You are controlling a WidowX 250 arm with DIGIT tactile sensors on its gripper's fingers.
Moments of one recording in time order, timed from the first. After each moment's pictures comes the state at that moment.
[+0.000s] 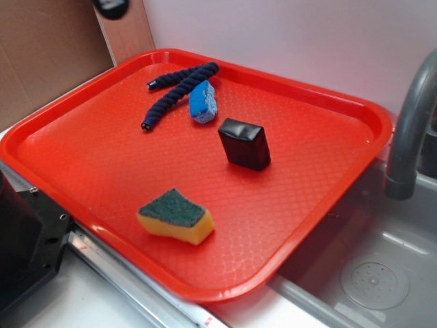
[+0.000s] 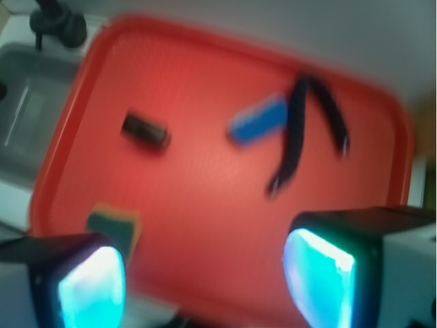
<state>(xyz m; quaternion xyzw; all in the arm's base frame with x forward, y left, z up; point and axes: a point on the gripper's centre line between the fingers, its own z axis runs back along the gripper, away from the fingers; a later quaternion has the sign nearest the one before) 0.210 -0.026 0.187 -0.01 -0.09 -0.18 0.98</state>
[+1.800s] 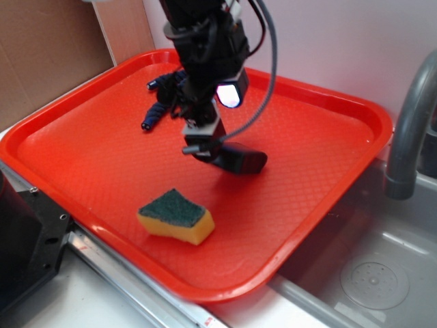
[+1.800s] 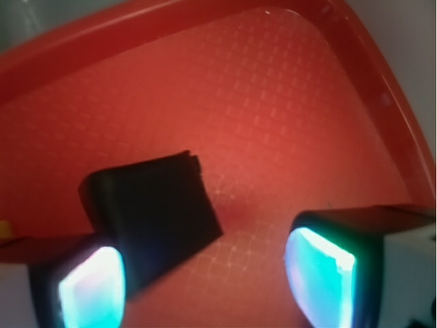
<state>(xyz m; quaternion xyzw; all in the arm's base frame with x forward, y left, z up) 0.240 -0.094 0.079 -0.01 -0.12 -0.52 0.85</state>
